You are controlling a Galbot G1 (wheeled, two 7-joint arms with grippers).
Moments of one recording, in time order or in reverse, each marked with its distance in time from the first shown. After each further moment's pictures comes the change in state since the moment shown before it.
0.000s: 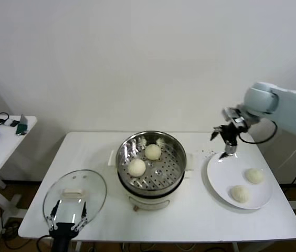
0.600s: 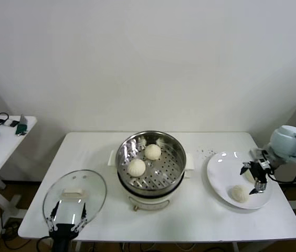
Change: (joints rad) left arm 0.004 -0.018 -0.007 0.012 0.013 -0.003 0.002; right arm -0.374 -0.141 0.224 -0.026 -0.204 0.004 0.025
